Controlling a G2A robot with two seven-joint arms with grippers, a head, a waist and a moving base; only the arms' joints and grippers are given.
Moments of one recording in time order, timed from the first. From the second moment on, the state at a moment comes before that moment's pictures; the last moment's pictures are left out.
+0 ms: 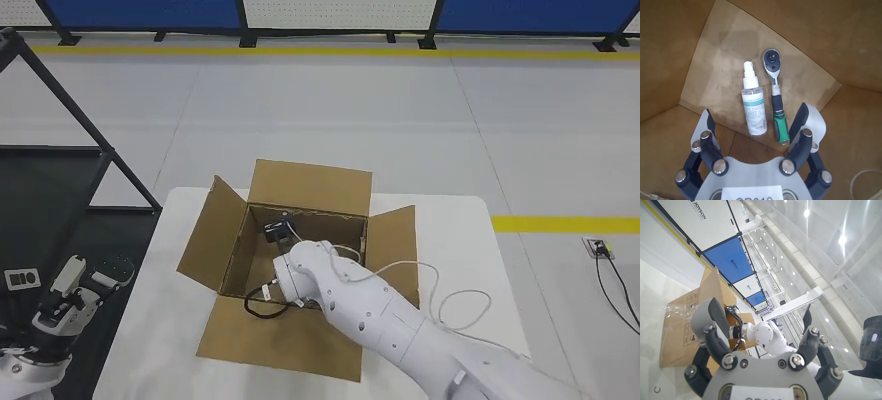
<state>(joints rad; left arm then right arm) 1.52 -1.11 -2.03 -1.85 -0.51 -0.37 -0.69 -0.20 -1.73 0.36 -0.80 -0.71 0.46 1.01</state>
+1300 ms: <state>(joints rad) 1.52 -1.11 -2.03 -1.85 -0.51 -0.37 -0.69 -0.13 -1.94 0.39 -0.34 -0.67 0.16 0.96</state>
